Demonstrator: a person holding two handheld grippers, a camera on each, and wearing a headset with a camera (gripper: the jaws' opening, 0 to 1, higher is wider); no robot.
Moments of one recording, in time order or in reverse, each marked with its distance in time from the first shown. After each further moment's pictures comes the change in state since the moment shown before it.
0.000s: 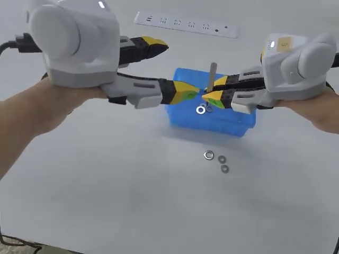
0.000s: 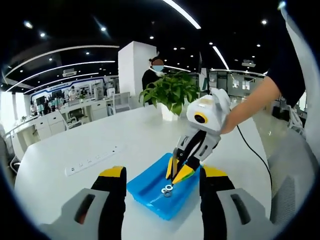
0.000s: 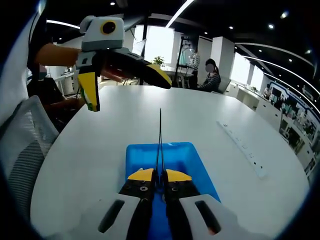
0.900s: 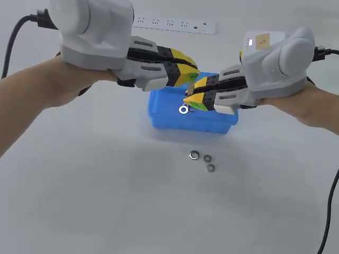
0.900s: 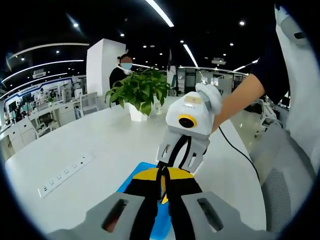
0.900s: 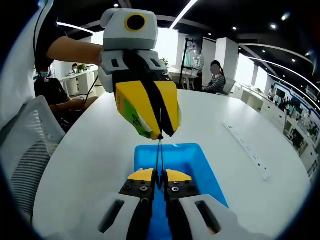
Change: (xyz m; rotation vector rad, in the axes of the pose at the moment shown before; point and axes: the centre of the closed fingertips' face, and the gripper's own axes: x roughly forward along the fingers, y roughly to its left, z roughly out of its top) left arm 0.034 -0.027 0.000 0.061 0.030 -0.302; right arm -0.003 0.011 0.001 0.000 -0.017 0.047
